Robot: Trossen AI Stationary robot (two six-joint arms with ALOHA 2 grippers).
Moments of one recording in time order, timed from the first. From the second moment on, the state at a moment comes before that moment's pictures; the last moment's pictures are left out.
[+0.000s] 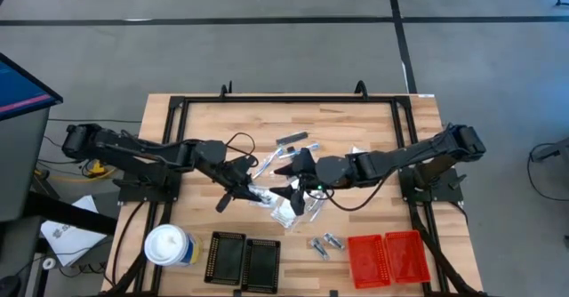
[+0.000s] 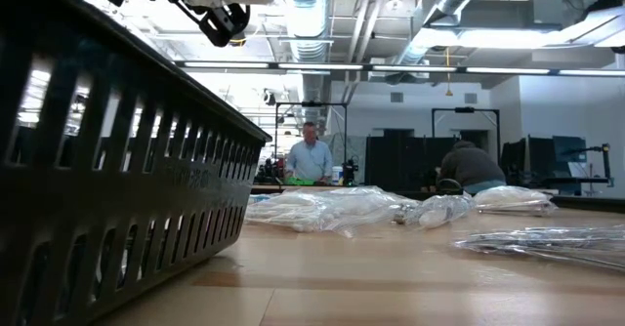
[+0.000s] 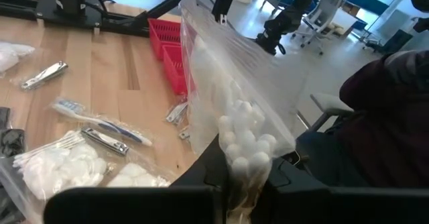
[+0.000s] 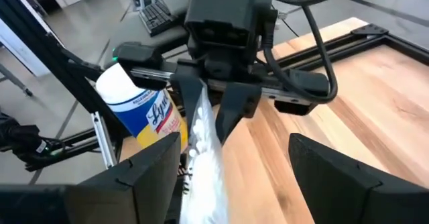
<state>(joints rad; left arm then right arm) -0.08 1.17 0.69 0.14 0.40 -0.21 0.26 1.59 1.28 -0.02 0.29 0.44</state>
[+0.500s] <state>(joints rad) -0.08 1.14 0.69 0.15 0.37 -0.21 0.30 1.59 1.28 -0.07 0.30 0.45</state>
